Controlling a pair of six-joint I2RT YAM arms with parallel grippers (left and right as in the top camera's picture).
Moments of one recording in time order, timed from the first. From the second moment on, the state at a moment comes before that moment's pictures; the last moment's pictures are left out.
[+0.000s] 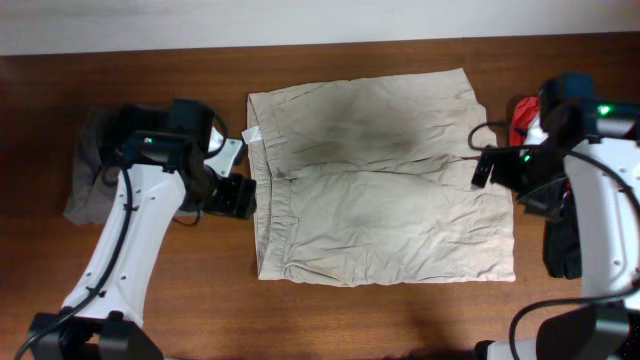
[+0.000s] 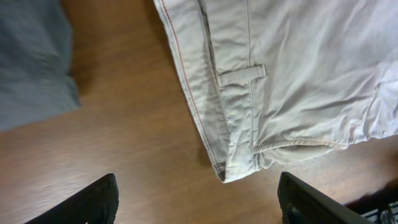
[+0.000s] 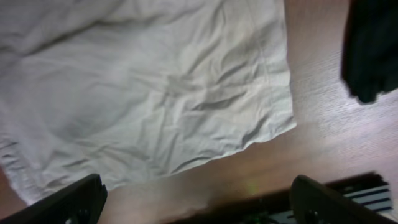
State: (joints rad) left arm -0.15 1.60 1.36 -1.21 0.20 0.07; right arm -0.17 1.59 1.54 -1.50 -0.10 0.30
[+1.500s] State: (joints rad) left arm -0.16 1.60 0.73 -0.74 0.51 -0.61; right arm -0.49 1.59 0.93 -1.16 -0.40 0.30
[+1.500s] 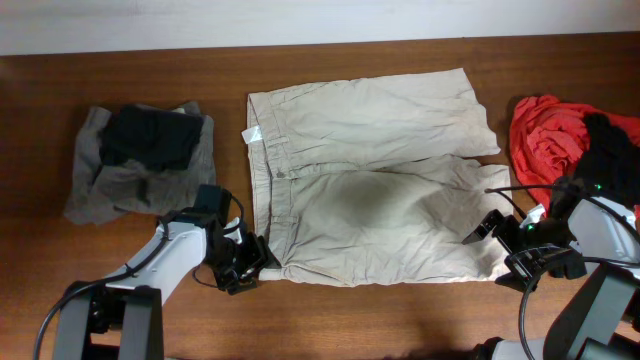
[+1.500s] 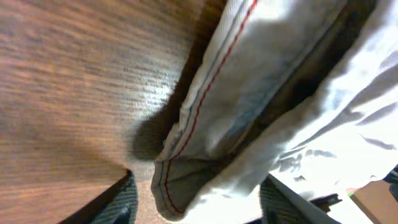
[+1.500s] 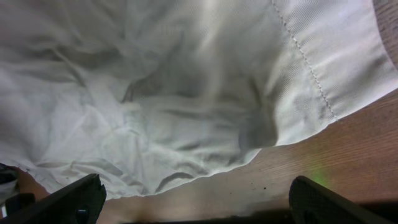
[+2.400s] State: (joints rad) left arm -0.16 1.59 0.87 -0.76 0.56 -0.62; right arm -0.49 1.59 0.93 -1.13 -0.40 0.22
